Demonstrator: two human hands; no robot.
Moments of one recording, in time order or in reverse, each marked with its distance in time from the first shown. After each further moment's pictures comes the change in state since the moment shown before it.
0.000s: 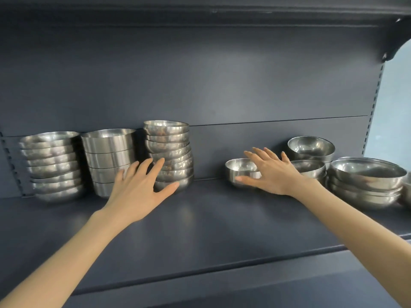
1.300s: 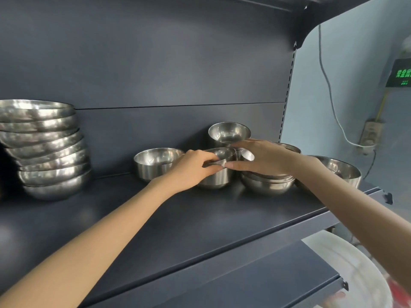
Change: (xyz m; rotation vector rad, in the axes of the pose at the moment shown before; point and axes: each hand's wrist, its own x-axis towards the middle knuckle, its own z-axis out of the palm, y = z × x) left_hand 0.089 0.275 0.032 -0.722 -0.171 0.554; right_hand -0.057 0.150 -0.052 0.053 -0.106 0.094
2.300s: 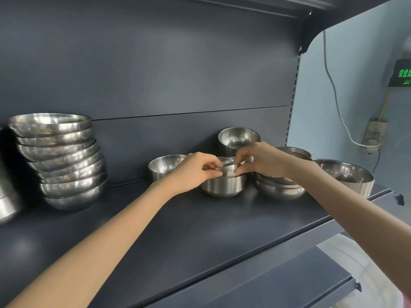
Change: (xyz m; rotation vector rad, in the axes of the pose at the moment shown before) left_hand -0.005 -0.019 -0.027 -0.202 -0.040 0.008; right_hand 0.023 -0.017 0.005 0.239 0.032 -0.091
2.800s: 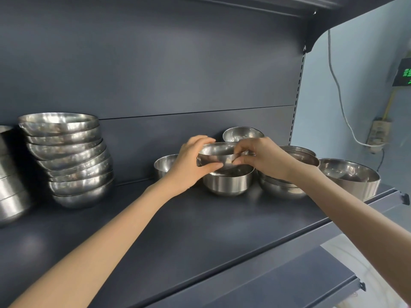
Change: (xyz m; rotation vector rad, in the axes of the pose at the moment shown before) left_hand -0.012 -0.011 -0.008 -0.051 0.244 0.103; right_hand 0.000 -0.014 0.008 0.111 0.196 -0.095
